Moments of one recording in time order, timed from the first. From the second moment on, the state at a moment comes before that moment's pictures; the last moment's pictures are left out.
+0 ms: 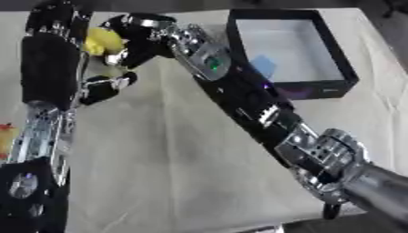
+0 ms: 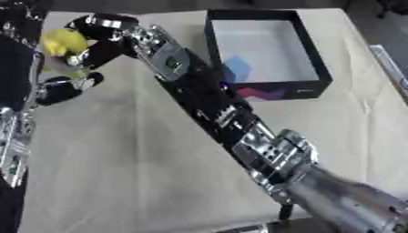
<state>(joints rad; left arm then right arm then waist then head) -0.86 -0.16 -0.02 -1.27 -1.67 -0.17 0.58 -1.10 -0.22 0.25 -1.04 0.02 0.09 0.44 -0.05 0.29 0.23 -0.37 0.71</state>
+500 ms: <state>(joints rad) -0.86 -0.03 -0.03 -1.19 -1.54 -0.17 0.58 -1.11 -0.30 0.23 -1.02 -0.02 0.08 0.41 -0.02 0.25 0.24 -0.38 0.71</state>
